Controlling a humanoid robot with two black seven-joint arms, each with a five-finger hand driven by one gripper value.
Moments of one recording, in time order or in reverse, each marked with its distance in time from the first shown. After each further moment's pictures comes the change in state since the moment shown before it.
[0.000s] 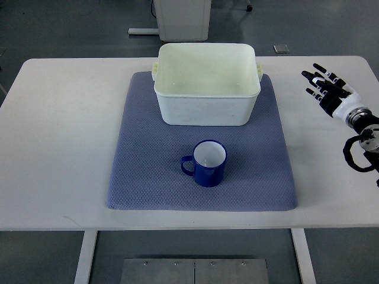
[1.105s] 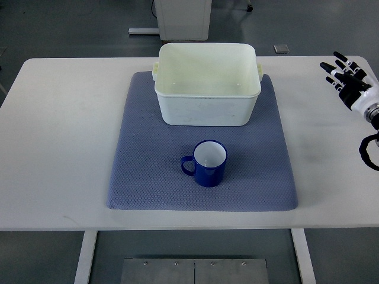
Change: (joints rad) left arm 0.000 0.000 0.000 0.000 0.000 0.000 0.000; right arm 0.000 -0.063 -0.008 -0.038 -0.035 0.065 0.091
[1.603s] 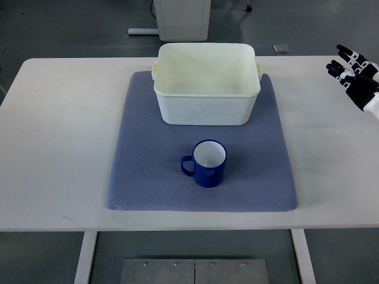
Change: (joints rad) left arm 0.000 0.000 0.000 0.000 0.000 0.000 0.000; right arm -0.139 -0.257 -0.001 0.478 -0.043 -0.026 0.098
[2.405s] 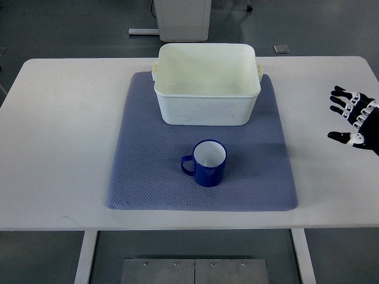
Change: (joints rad) left arm 0.000 0.000 0.000 0.000 0.000 0.000 0.000; right arm -0.325 -0.302 0.000 0.440 -0.432 -0.018 0.294
